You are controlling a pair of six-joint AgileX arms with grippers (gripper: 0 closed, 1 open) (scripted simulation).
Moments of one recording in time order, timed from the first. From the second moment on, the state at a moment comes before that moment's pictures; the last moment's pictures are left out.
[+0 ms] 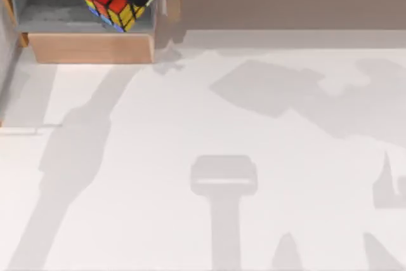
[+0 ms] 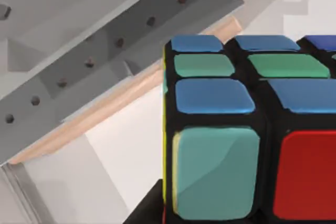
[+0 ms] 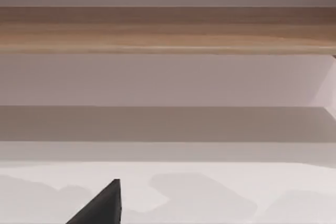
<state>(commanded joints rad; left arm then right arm) -0.40 2.15 2.28 -1.31 -0.15 0.26 0.00 0.00 0.00 0.00 0.00 0.00</state>
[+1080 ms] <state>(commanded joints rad) 0.33 2.76 2.90 -1.70 0.02 0.36 0.00 0.00 0.00 0.00 0.00 0.00</state>
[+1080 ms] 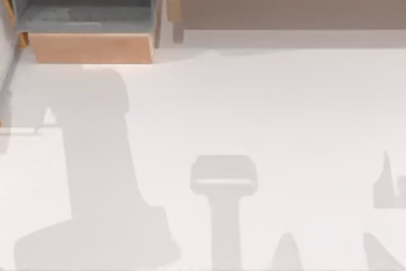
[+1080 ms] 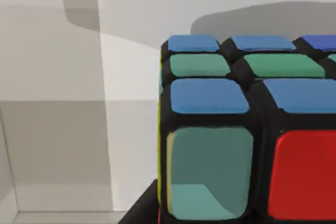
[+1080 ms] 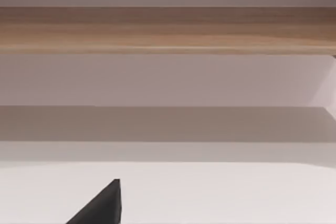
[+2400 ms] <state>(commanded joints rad) 0.33 2.77 2.90 -1.70 0.02 0.36 0.00 0.00 0.00 0.00 0.00 0.00</state>
